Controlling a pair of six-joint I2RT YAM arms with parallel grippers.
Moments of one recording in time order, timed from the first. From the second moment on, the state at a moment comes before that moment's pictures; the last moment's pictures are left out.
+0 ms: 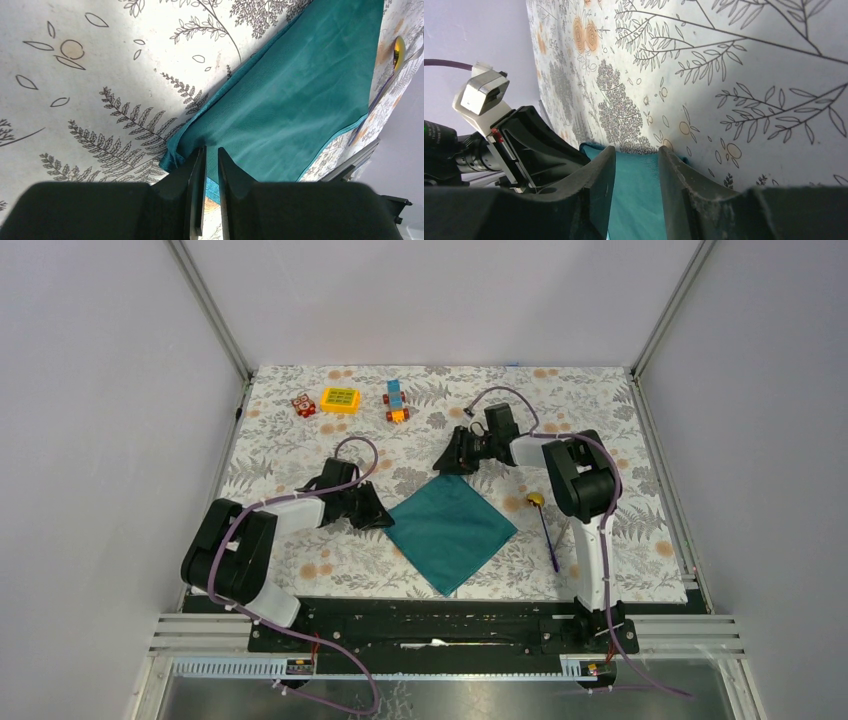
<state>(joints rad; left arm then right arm) -0.33 1.54 0.63 -0.07 0.41 -0.72 0.36 2.24 1.35 0.11 -0.83 0.68</state>
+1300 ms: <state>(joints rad) 0.01 1.04 0.67 -0.44 0.34 -0.66 1.18 1.91 1.37 -1.02 0.06 0.40</state>
